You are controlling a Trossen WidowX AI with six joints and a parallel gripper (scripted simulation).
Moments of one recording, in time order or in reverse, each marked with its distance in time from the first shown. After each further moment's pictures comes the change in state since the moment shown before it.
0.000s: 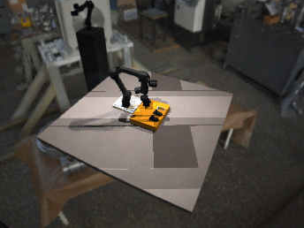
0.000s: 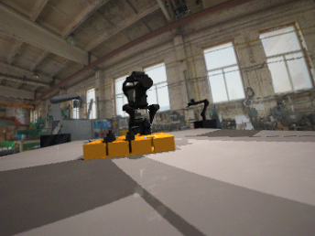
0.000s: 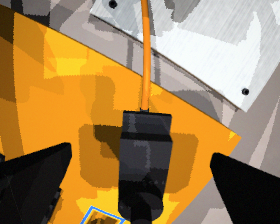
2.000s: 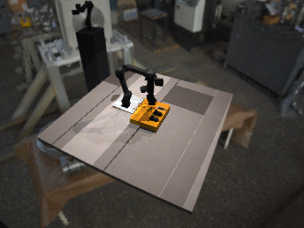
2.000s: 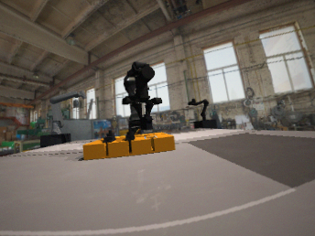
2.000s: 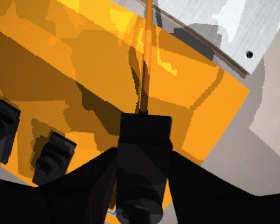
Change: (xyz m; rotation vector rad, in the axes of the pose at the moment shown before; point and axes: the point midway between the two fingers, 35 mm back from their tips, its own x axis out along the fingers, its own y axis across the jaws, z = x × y) arm -0.023 0.015 -0.049 -0.007 -0.008 -0.003
